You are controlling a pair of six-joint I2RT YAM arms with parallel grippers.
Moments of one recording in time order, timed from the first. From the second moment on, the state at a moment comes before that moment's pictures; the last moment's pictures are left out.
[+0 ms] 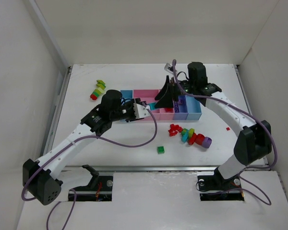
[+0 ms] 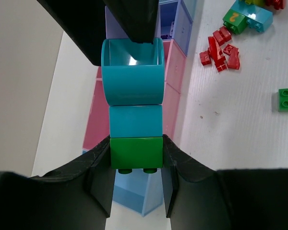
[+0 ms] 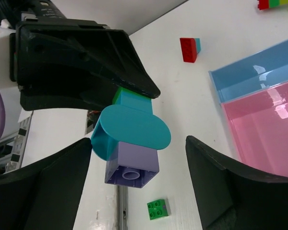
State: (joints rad) left arm -0.63 1.12 0.98 -0.32 0.41 0.78; right arm 0.40 1.59 1.36 -0.21 -1.15 0.10
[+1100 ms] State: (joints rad) left arm -0.63 1.16 0.98 -0.31 0.30 0.74; right arm 0.24 1.59 1.23 -0.21 -1.14 0.17
